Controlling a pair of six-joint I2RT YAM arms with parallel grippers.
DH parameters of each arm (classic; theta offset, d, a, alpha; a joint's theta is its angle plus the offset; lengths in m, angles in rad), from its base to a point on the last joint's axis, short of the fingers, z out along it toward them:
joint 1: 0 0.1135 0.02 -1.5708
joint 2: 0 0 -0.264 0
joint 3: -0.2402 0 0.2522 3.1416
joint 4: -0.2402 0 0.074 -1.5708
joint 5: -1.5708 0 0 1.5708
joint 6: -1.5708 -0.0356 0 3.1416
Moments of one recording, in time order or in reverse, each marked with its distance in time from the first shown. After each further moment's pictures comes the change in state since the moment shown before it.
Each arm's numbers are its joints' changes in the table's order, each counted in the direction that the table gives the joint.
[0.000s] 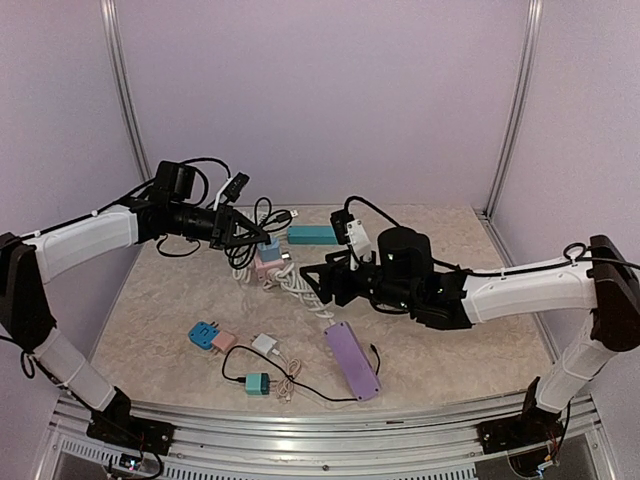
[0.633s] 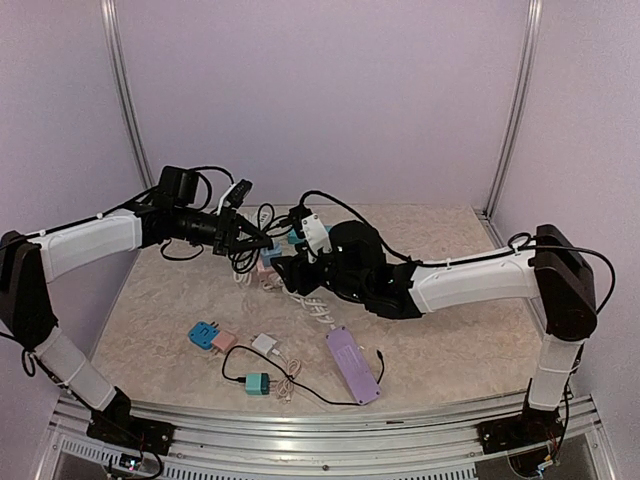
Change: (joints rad) left arm -0.009 0.016 0.033 0.056 -0.032 0.110; right arm 0.025 0.294 -0.284 0.021 -0.093 0.138
